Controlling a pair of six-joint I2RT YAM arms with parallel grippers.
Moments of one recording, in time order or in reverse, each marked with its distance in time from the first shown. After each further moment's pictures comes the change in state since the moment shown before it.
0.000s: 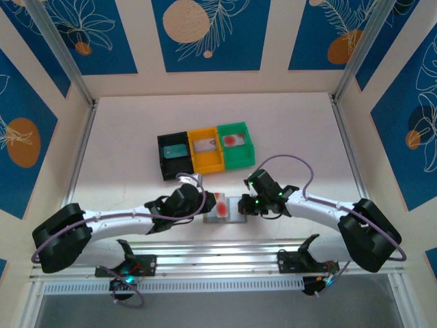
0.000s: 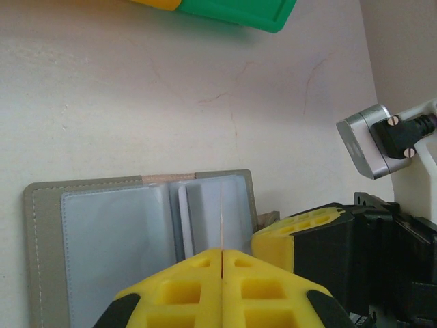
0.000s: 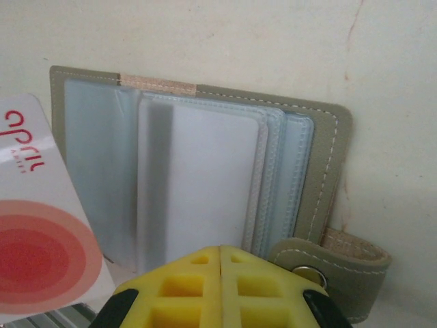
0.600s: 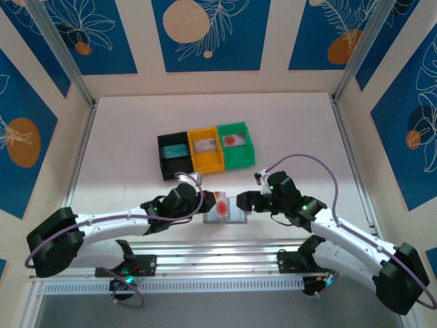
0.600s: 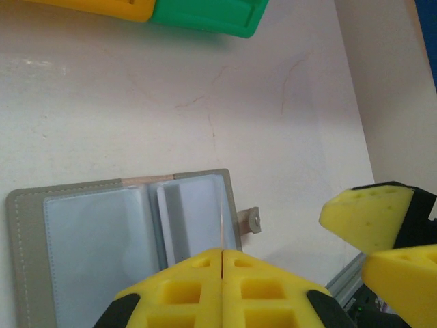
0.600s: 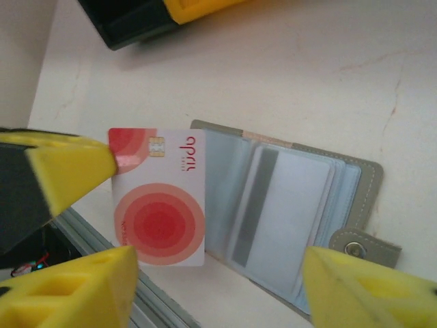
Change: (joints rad) left arm 0.000 -0.054 -0.003 -0.002 0.024 0.033; right arm -0.019 -0.432 -0.084 -0.007 0.001 -0.031
